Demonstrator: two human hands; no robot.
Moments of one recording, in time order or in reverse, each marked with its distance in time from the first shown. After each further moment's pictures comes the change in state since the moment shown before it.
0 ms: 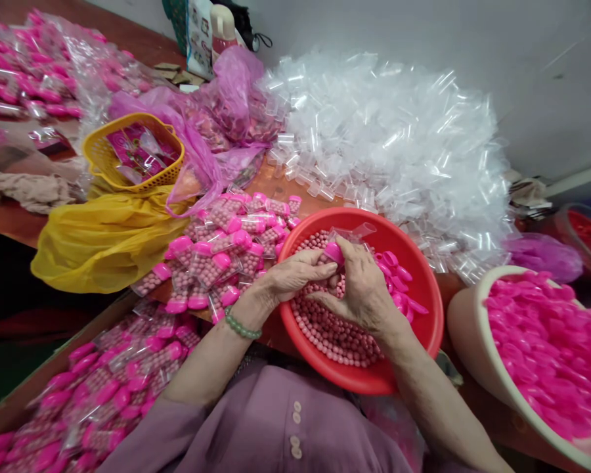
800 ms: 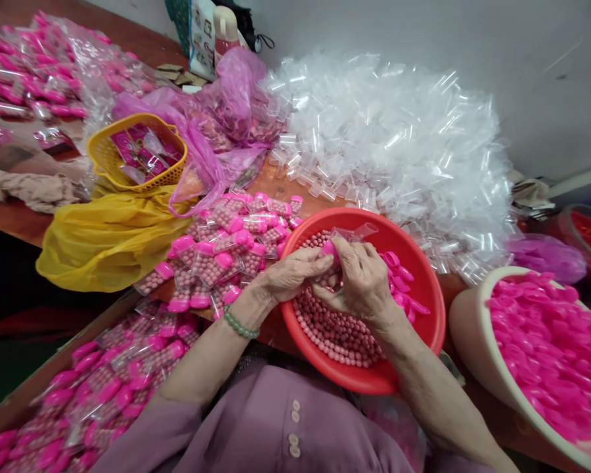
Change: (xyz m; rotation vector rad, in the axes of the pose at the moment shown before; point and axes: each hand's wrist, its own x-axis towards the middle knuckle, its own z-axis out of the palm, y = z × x) left_hand -0.001 -0.002 -0.005 -0.103 -0.020 0.082; right_hand 0.015 0.001 0.007 -0.125 0.138 -0.177
